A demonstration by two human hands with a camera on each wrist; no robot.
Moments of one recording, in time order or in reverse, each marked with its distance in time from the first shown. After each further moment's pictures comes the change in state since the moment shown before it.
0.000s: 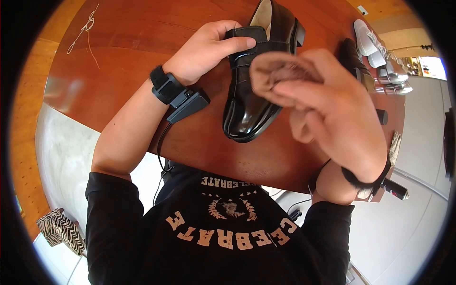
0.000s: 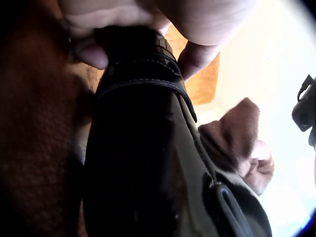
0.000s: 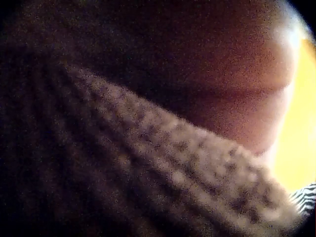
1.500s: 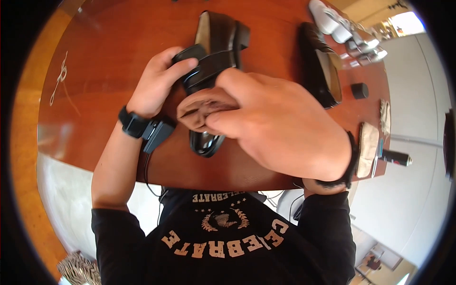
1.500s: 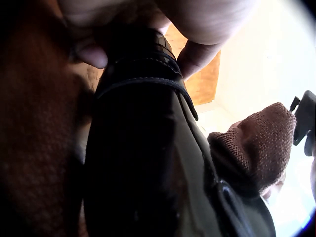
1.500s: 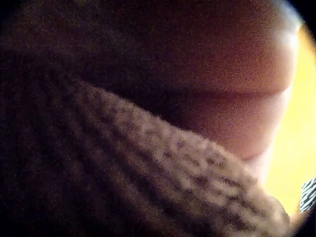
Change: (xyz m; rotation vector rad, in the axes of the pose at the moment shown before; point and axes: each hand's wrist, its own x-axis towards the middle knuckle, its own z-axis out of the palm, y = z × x) left_hand -0.003 0.006 0.003 -0.072 0.032 -0.059; right_hand -0.001 -0.010 0.015 -0.035 0.069 -0.120
